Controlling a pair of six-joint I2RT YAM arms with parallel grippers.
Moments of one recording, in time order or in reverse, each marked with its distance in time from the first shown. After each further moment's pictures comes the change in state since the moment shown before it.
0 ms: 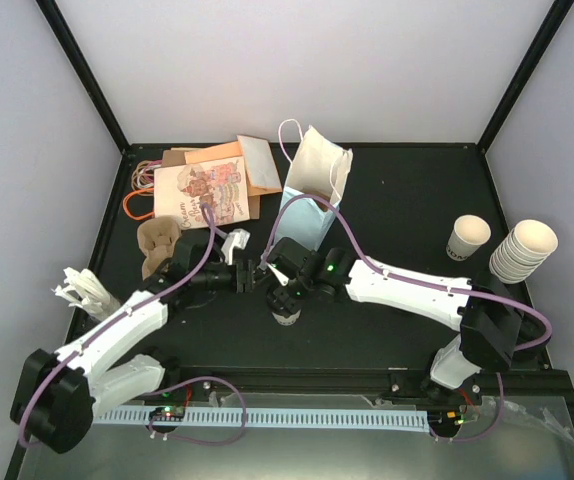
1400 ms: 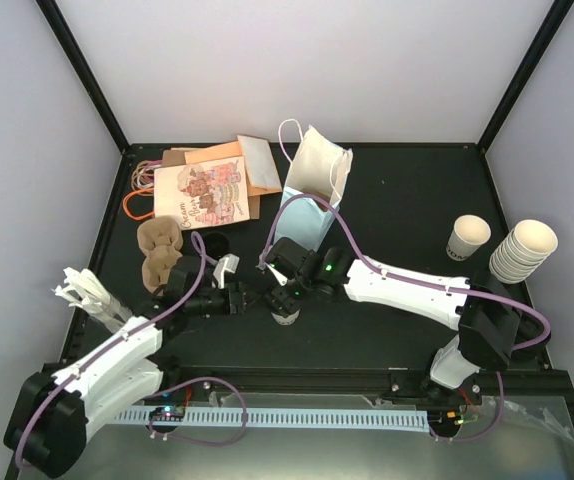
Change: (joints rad) left arm 0.013 -0.212 -0.246 0.021 -0.040 -0.142; right arm 0.004 0.011 0.017 -0.006 0.004 0.010
